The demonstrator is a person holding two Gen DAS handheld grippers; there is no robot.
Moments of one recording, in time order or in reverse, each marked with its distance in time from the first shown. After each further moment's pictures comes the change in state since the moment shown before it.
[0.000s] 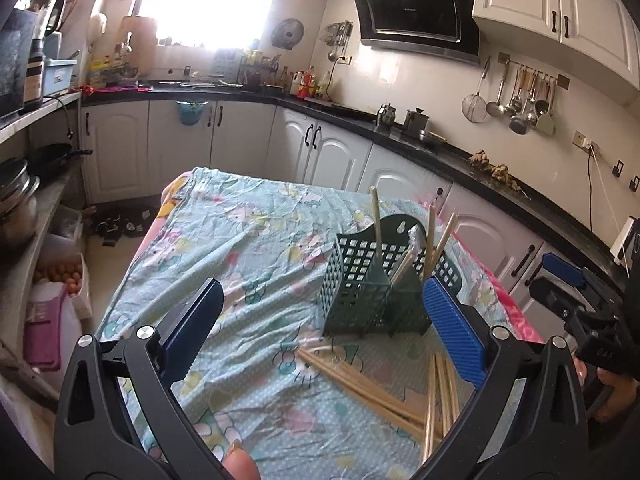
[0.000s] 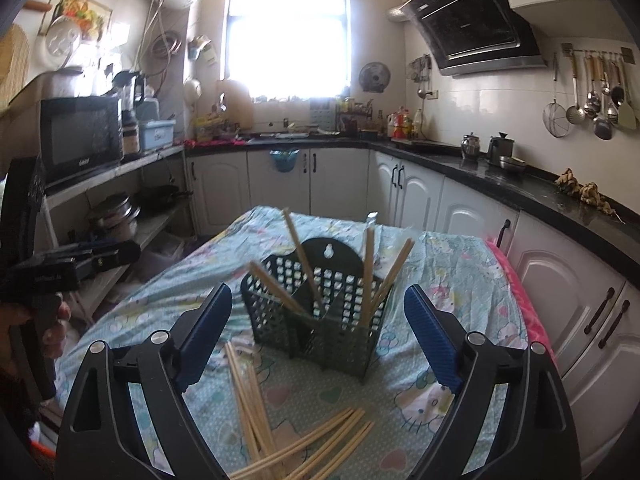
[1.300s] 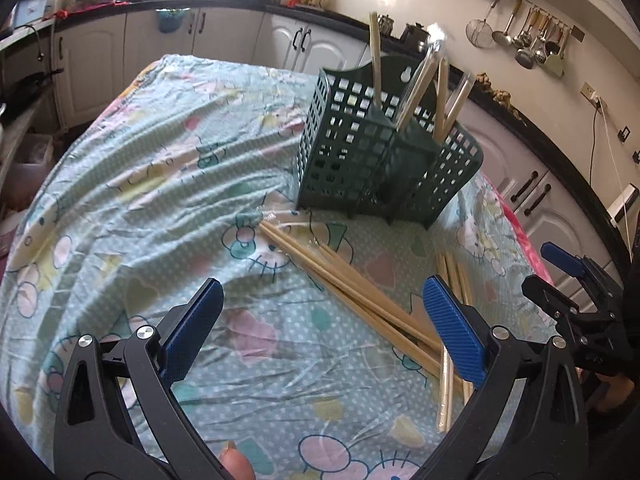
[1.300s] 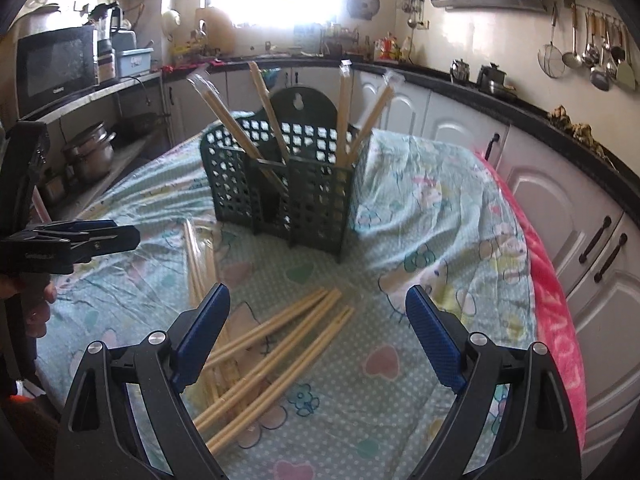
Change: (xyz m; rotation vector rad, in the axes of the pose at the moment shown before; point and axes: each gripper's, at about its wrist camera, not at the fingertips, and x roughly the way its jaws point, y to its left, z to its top) left arm 0.079 -0.010 -0.094 -0.040 0.311 -0.066; right arm 0.035 -0.027 -0.094 0.032 0.264 -0.078
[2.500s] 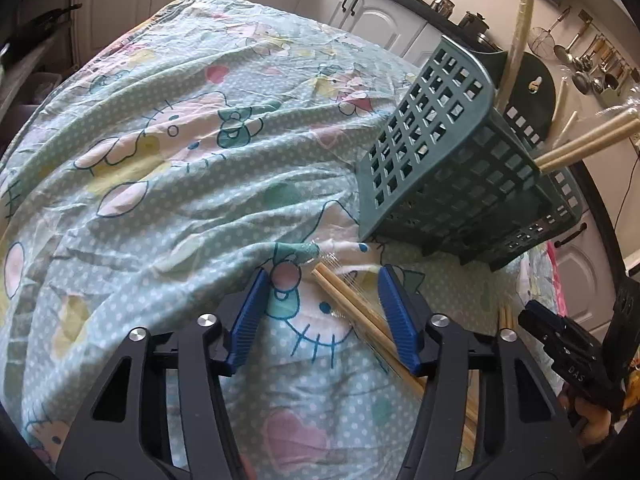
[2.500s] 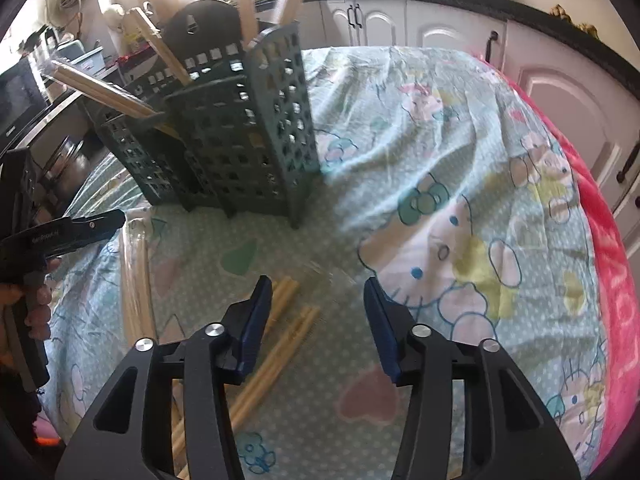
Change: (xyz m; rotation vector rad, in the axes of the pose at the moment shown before) left arm 0.080 0.053 0.041 -0.175 0.135 0.037; right arm 0.095 -0.054 -0.003 0.217 0.226 0.077
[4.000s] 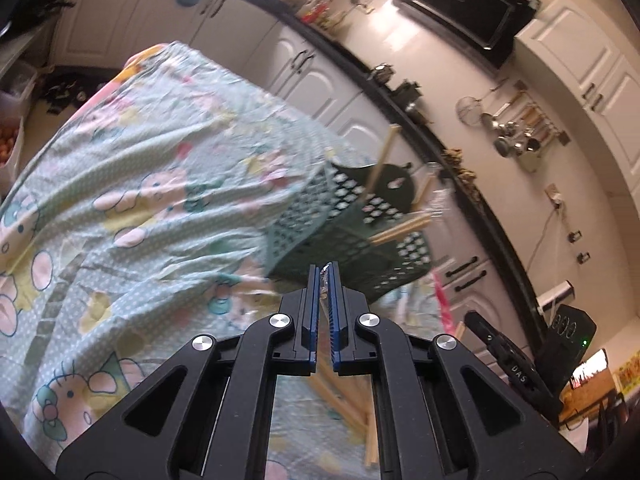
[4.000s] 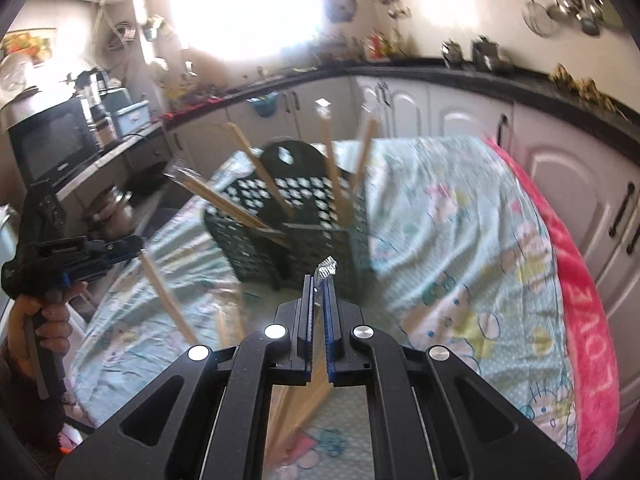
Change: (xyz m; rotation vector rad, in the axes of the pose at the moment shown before) left arm -0.117 -0.006 0.006 -0.072 -0.180 -0.322; right arm -0.117 0.052 0.021 -0.086 -0.292 0.117
